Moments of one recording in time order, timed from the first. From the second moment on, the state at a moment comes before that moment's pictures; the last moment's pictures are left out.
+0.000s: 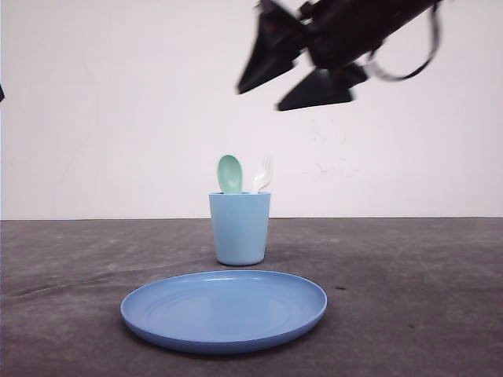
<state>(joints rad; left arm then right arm) -0.22 0.84 0.83 -0.70 0.05 -0.07 0.53 1.39 0.99 -0.02 -0.31 0.06</state>
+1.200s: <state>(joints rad) -0.22 0.84 0.83 -0.70 0.05 -0.06 0.53 1.58 0.69 0.35 -0.29 0.10</state>
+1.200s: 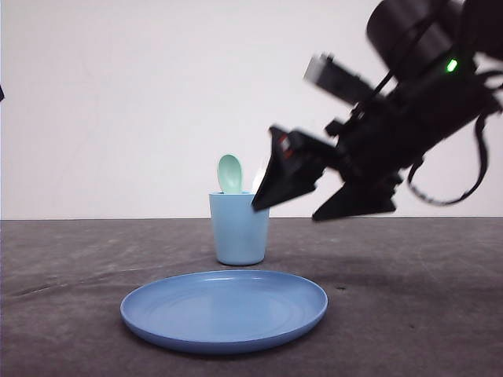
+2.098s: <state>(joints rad) -0.22 0.84 0.83 -0.70 0.05 -0.05 0.56 1.91 1.07 0.33 -0.29 0.11</state>
